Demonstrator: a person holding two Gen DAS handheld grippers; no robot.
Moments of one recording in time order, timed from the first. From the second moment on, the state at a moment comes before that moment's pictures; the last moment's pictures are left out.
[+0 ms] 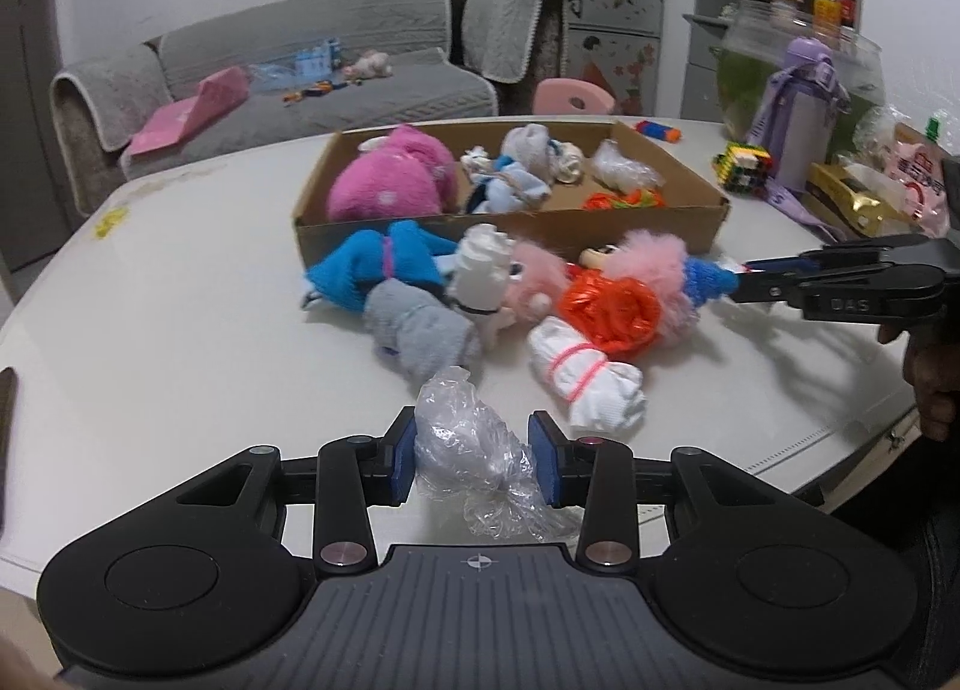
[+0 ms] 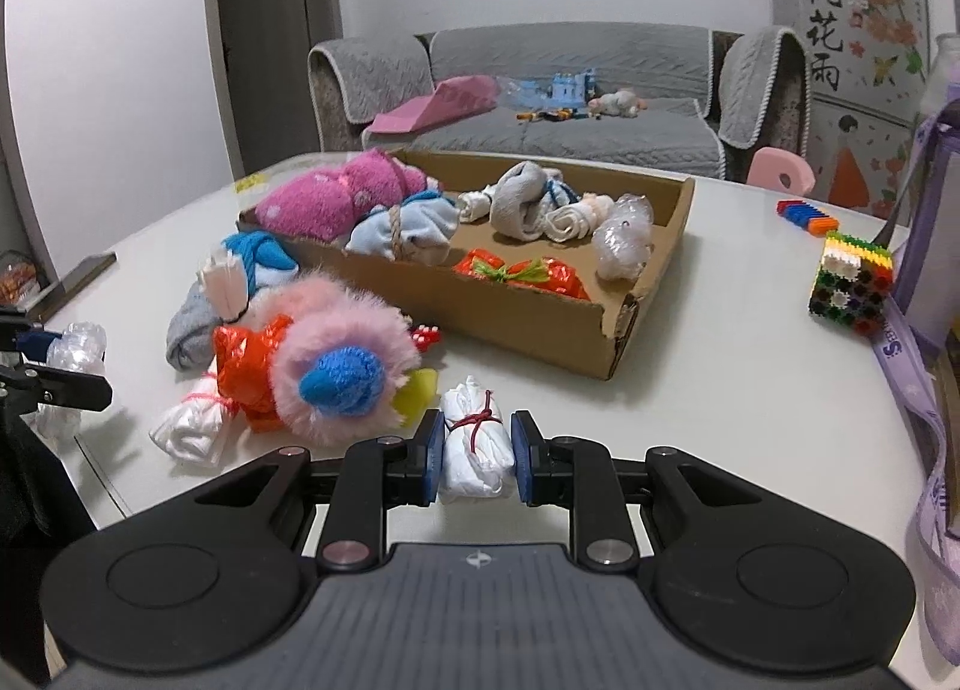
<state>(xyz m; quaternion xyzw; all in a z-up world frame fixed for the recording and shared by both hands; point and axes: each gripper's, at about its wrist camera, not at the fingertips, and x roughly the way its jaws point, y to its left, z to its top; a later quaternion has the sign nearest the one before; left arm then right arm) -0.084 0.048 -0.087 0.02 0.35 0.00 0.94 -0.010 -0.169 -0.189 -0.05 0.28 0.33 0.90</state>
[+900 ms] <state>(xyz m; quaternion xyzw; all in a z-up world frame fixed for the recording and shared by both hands) -0.039 0.062 -0.005 0.06 0.31 0.00 0.95 0.005 -0.221 -0.111 0.03 0.22 0.32 0.92</state>
